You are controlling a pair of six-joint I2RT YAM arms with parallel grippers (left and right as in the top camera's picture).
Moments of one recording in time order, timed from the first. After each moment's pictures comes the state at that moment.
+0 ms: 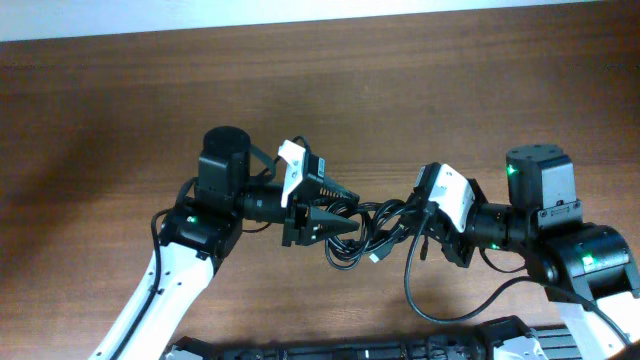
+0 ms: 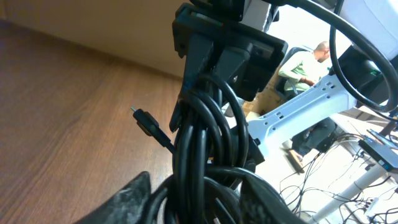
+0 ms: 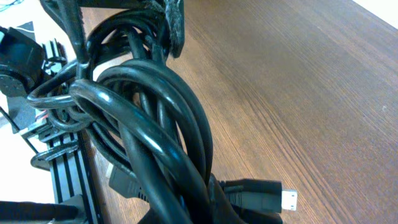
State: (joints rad) left arm -0.40 1.23 0.88 -0.12 1.30 0.11; right arm 0.18 0.92 1.06 -1.04 -0.73 -0.60
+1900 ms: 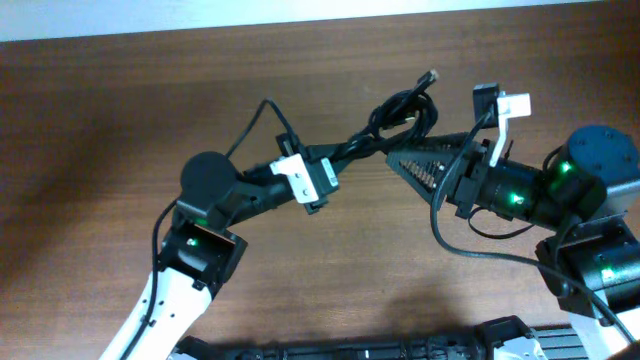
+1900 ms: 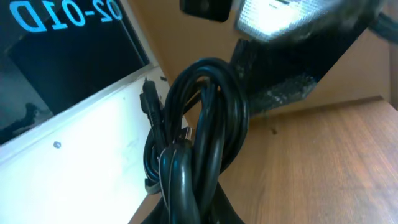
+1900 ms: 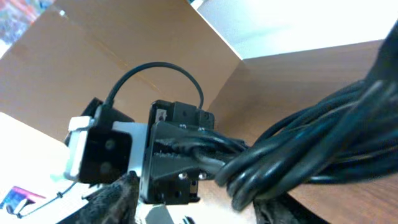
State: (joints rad) left arm -0.52 1.12 0.88 0.34 0.71 0.37; right arm 0.18 0.91 1.14 -0.43 -0.89 0.65
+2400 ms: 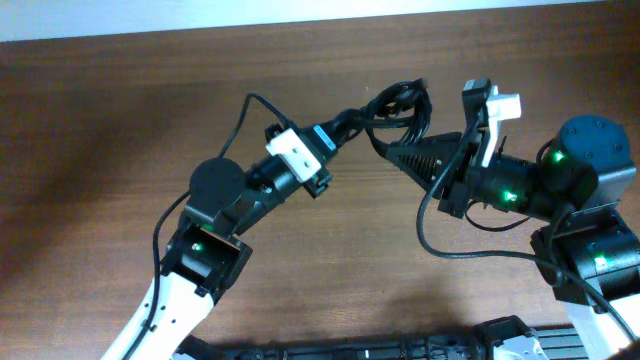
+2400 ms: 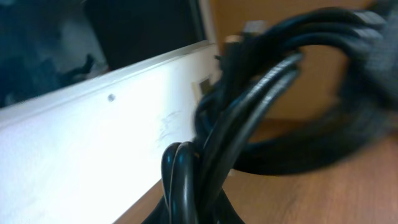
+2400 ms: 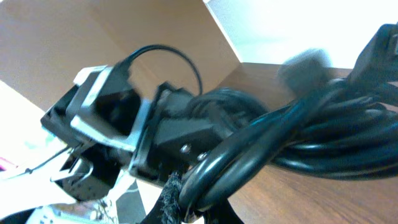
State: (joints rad) left arm -0.55 1.11 0.88 0.31 0.36 0.20; right arm 0.18 0.94 1.14 -0.41 -0.96 0.41
